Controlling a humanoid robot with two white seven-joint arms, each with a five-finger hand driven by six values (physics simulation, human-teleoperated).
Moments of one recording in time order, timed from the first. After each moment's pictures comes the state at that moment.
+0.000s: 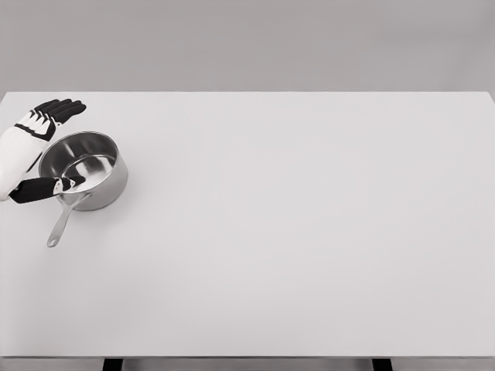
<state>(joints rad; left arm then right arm) 0.04 0.49 0.23 -1.74 -0.39 -0.61 -0.25 0.01 0.00 -0.30 0.05 0.25 -0.01 0.09</state>
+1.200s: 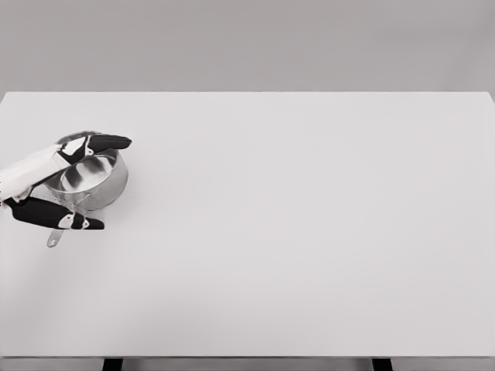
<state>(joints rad) -0.02 0.96 -0.14 -1.80 0.36 -0.61 -0.49 0.01 0.00 -0.30 0.05 0.25 -0.01 0.09</state>
